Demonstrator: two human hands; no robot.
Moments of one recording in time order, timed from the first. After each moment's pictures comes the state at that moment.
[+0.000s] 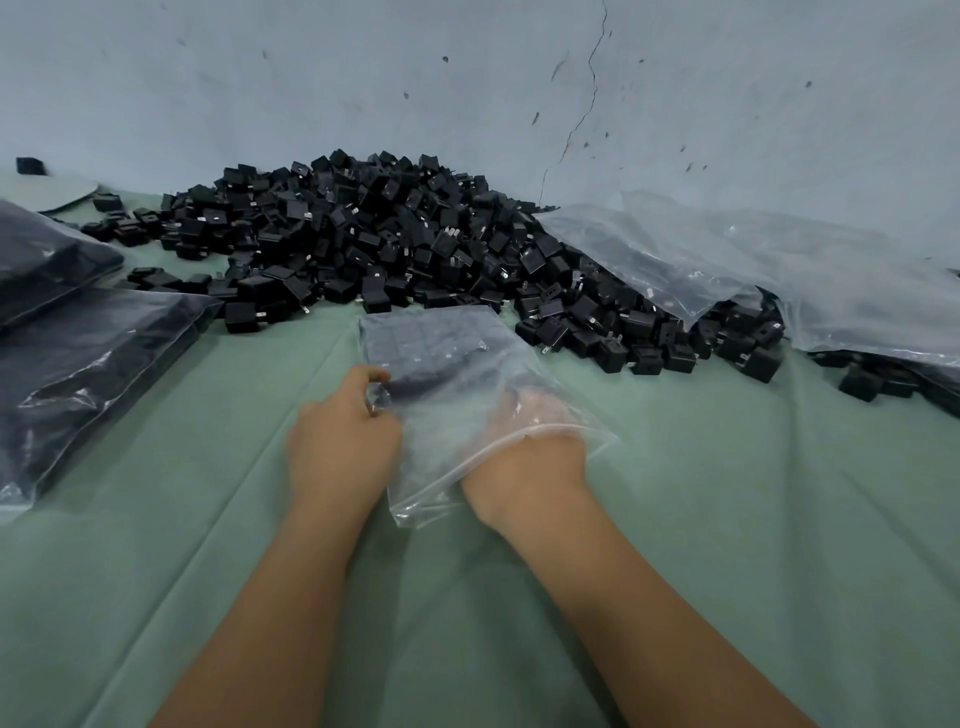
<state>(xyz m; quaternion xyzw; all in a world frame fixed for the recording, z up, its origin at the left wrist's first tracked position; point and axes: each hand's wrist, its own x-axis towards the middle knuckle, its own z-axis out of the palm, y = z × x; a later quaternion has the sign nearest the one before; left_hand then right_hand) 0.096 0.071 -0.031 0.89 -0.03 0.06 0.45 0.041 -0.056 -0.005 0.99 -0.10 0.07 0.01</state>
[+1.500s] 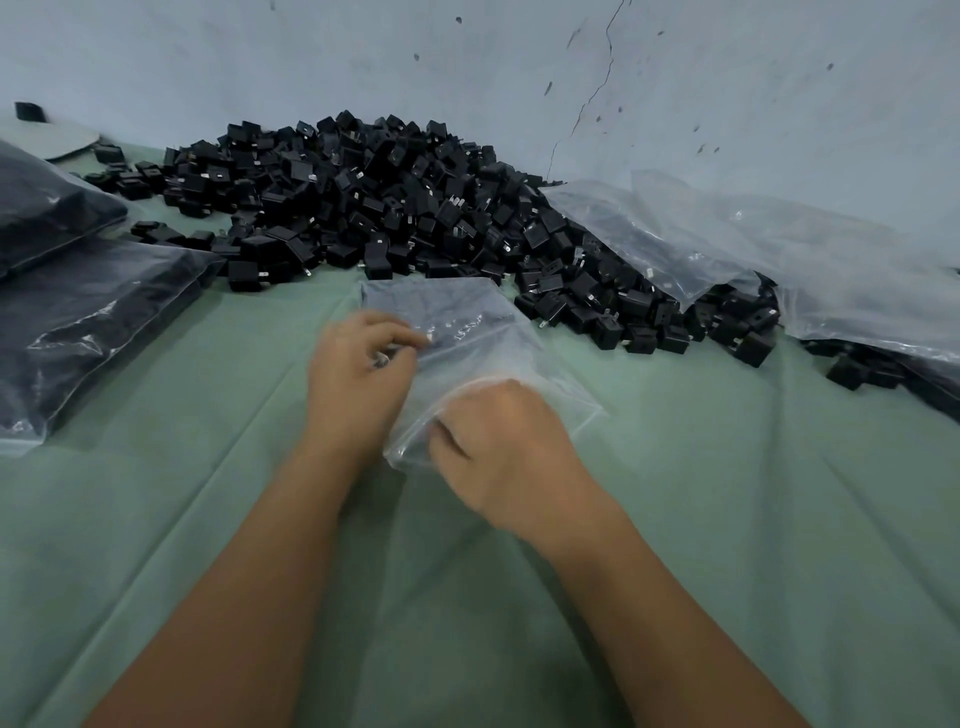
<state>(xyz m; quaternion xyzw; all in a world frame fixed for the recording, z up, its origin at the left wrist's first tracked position) 0.093 0.063 -0.020 0.83 -0.16 0.17 0.51 0.010 -0.060 -0.004 0.96 0.14 0.21 -0.08</state>
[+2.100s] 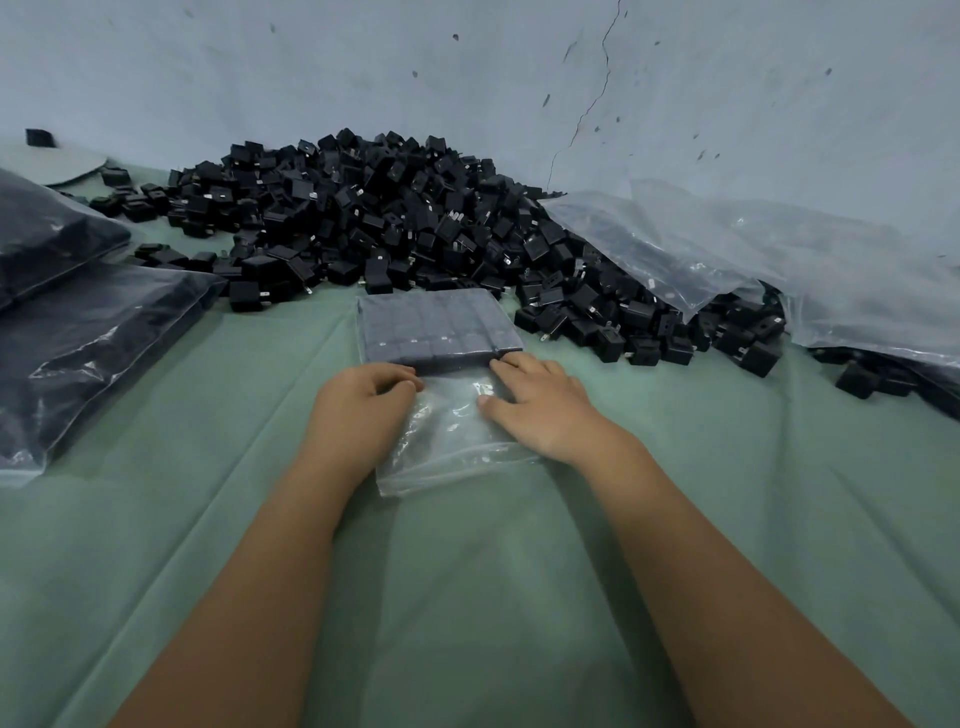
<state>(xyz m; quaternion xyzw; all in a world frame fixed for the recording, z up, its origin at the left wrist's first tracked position) 0.105 0.065 -0.031 0.84 -0.10 0.05 0.53 0.082 -0.132 -0.027 0.99 -0.01 0.01 -0.12</state>
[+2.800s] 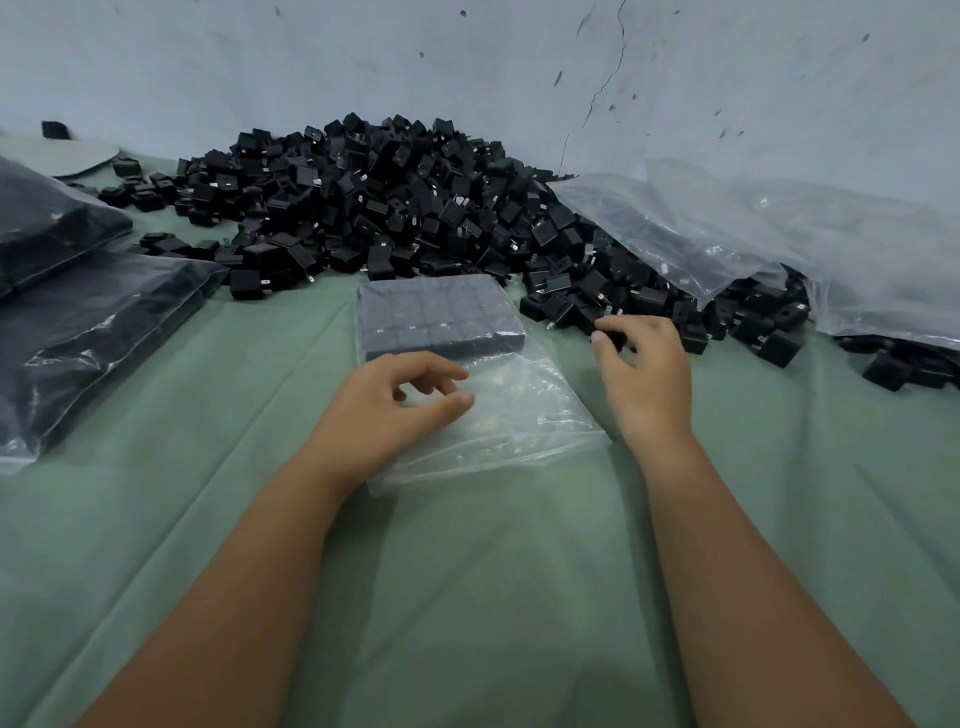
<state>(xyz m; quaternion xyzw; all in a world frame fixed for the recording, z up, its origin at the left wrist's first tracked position) 0.090 0.061 -0.024 0.83 -0.26 0.02 0.50 0.072 -0.195 -0.036 0.85 -0.15 0.36 -0.34</state>
